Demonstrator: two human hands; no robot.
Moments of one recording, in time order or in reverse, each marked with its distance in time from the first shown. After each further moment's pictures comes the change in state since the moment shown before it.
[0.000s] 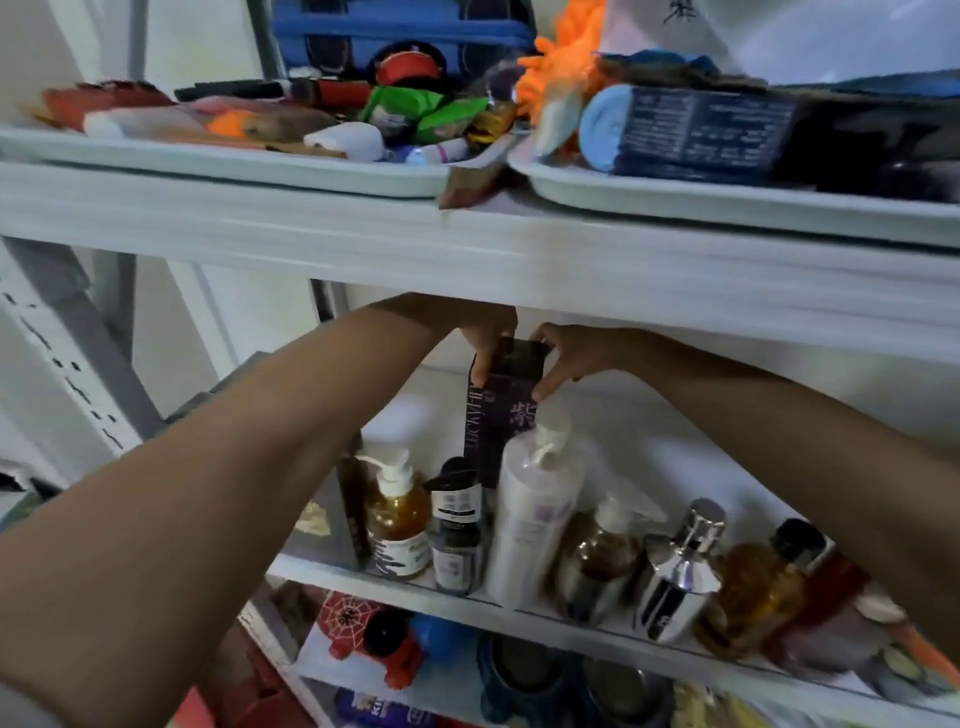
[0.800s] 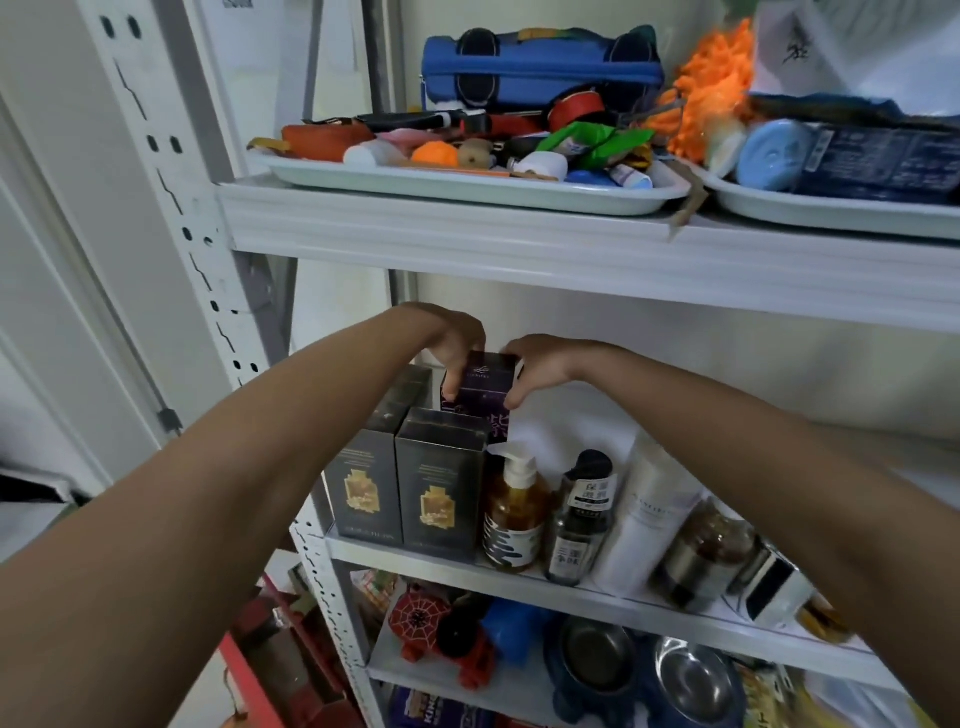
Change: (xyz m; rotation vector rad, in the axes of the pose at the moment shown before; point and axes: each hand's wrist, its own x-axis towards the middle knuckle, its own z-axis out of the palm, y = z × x) left_hand -0.127 -0.103 0.013 0.081 -0.093 -0.074; right_hand 0.035 -0.154 0.055 -0.102 -0.005 -0.073
